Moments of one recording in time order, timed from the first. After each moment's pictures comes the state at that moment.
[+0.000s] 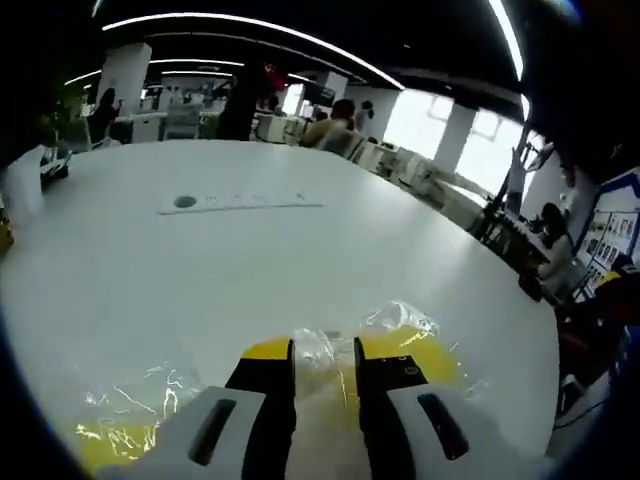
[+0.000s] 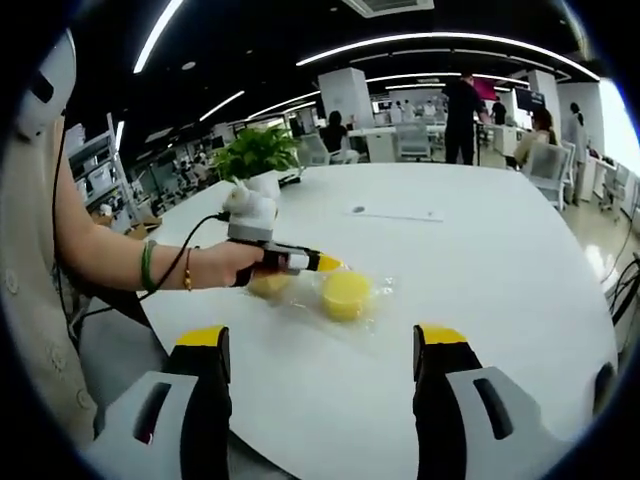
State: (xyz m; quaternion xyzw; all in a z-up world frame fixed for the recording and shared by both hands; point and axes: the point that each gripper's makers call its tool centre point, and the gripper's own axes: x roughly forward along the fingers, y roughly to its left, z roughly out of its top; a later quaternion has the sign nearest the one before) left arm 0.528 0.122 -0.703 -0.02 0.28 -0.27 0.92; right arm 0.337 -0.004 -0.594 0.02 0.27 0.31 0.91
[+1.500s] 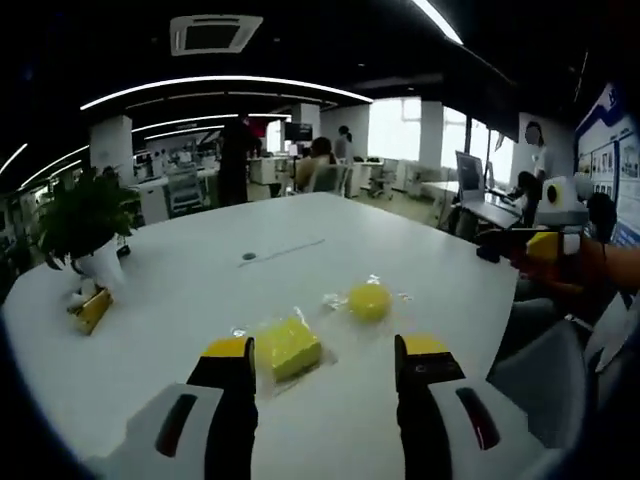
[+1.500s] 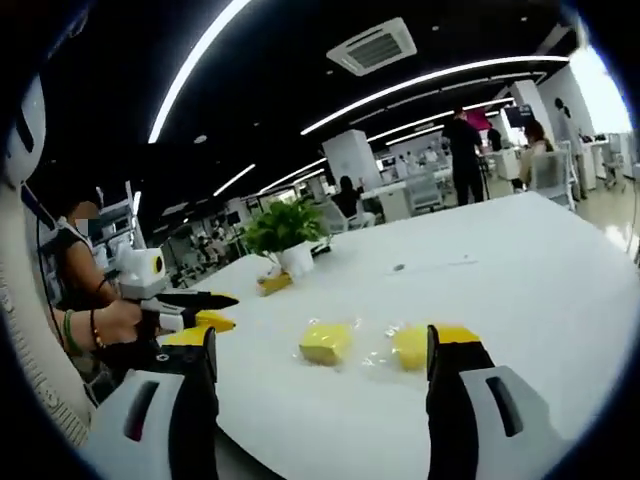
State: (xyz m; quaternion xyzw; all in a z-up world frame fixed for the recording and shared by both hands) left arm 0.329 0.288 -0.579 0.03 0.22 -0.25 0.94; right arm 0.315 0.054 -0.547 0.16 0.14 0.30 0.93
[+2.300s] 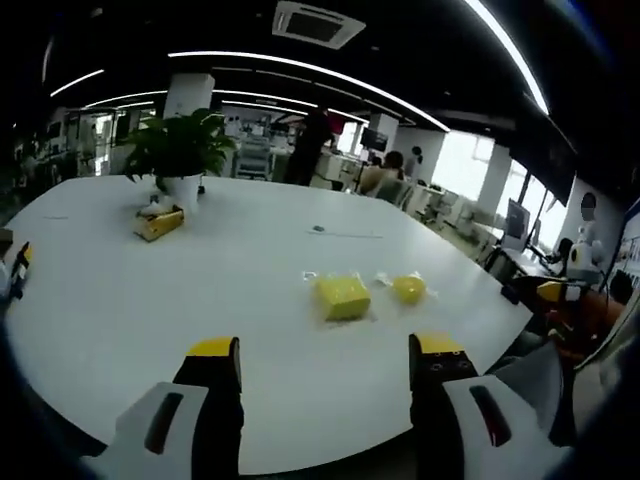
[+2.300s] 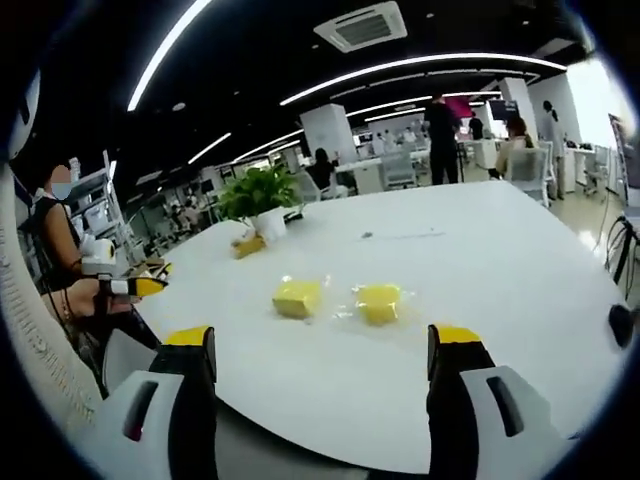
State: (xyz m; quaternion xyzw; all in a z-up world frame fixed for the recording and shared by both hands) left arm 0.265 0.377 -0.584 -0.09 0.23 -0.15 0.96; right arm 0.270 0.028 -0.571 0.08 0.20 0.28 0.94
